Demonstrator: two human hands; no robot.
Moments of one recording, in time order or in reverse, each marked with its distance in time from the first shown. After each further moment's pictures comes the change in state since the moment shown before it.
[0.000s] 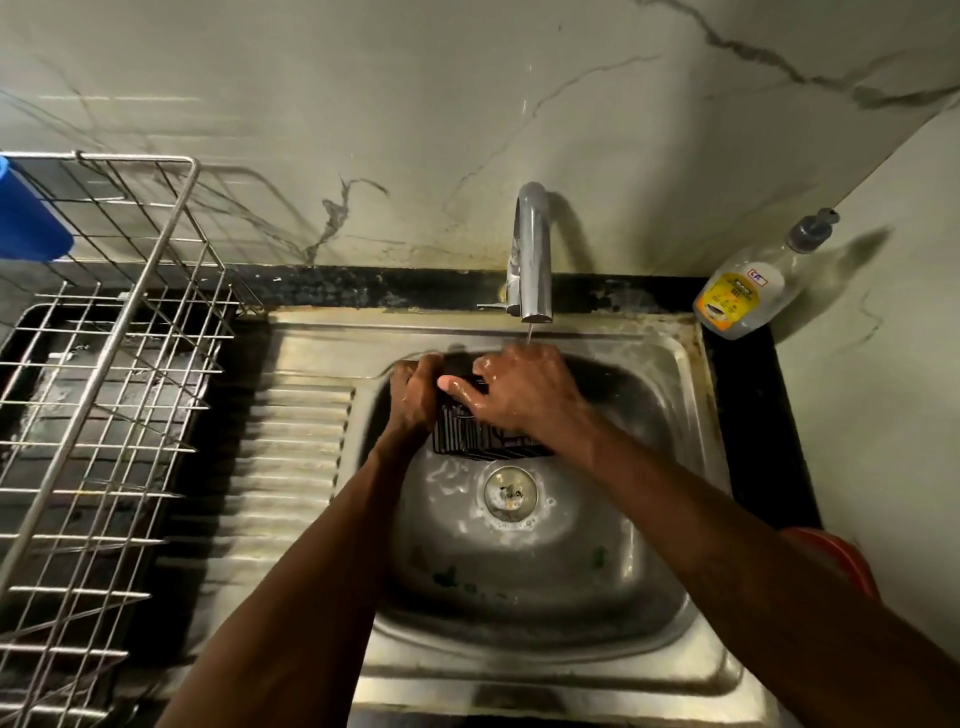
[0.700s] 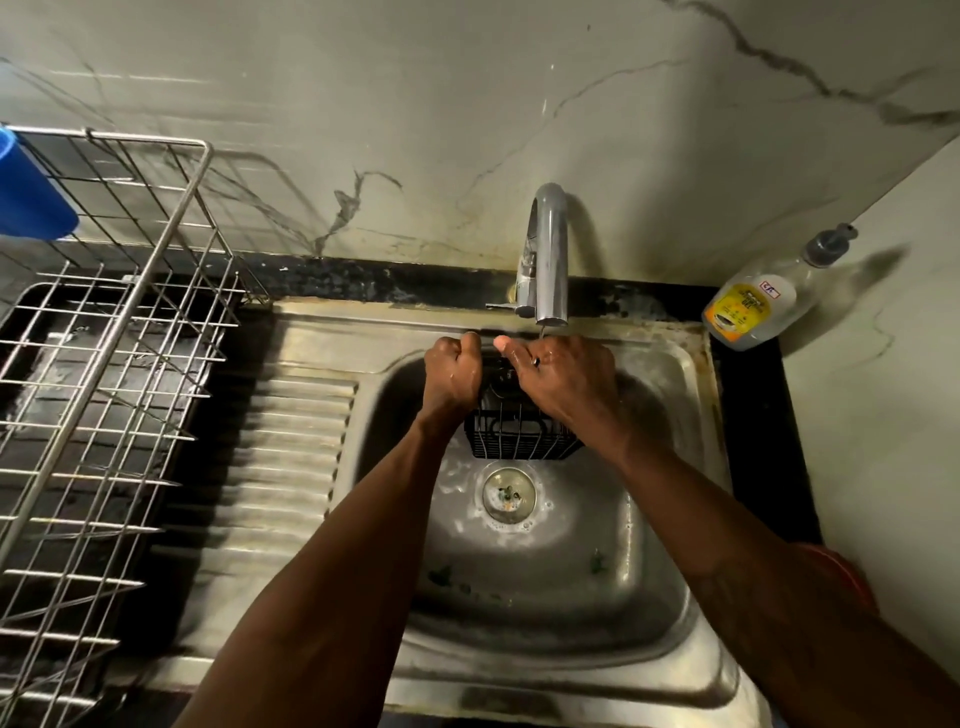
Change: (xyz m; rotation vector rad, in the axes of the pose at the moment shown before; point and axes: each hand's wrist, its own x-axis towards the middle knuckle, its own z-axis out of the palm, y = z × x) left_hand 0.001 0.027 0.034 -0.006 0.081 0.138; right_hand 0.001 0.044 0.018 0.182 0.357 0.198
